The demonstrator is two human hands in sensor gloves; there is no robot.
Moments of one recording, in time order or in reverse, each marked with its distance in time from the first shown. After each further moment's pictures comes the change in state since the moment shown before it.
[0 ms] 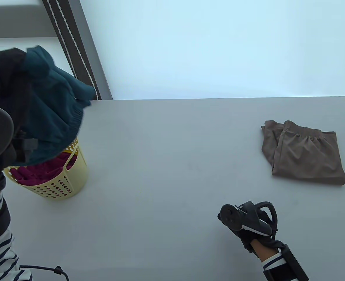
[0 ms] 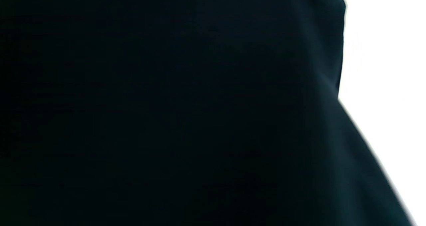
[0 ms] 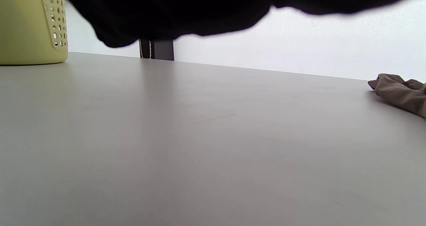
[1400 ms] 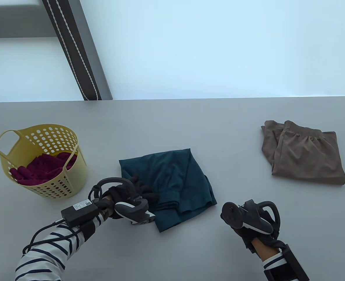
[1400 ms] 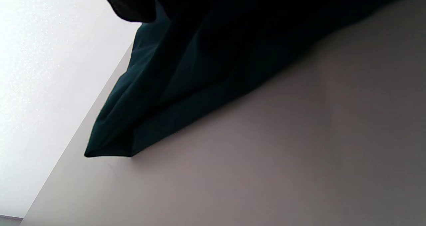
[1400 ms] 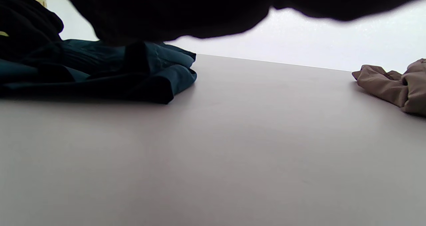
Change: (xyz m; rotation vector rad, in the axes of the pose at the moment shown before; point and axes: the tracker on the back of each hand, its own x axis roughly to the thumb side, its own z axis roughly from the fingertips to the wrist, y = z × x) left_hand 0.085 -0.418 0.215 -0.787 -0.975 -0.537; right_hand -0.008 0.009 -0.003 0.053 0.043 0.020
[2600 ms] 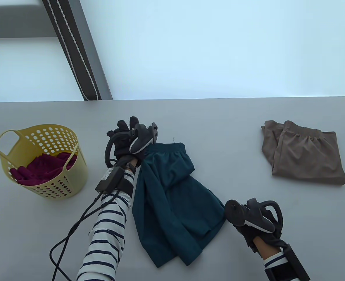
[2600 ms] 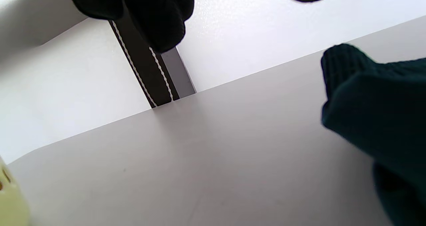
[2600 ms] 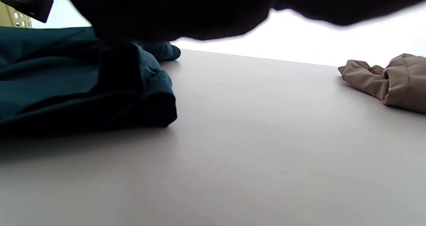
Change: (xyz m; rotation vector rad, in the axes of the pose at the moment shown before) left_hand -0.167 -0.029 -0.077 -0.276 1.125 0.723; right_hand -0.007 -0.004 0.001 0.014 0.040 -0.002
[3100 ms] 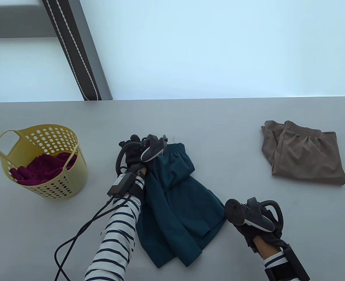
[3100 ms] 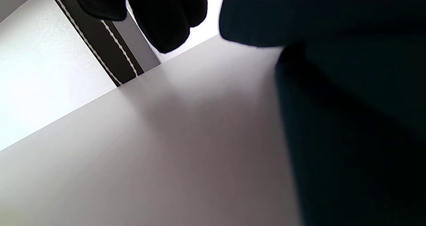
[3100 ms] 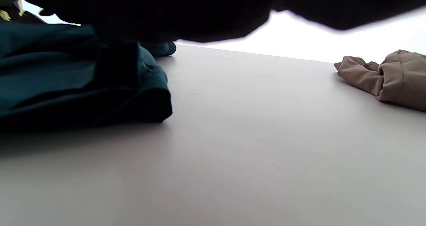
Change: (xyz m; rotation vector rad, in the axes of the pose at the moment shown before) left_hand 0.044 -0.040 0.009 -0.045 -0.140 -0.191; right_hand -0.001 -0.003 0.000 0.017 0.016 0.006
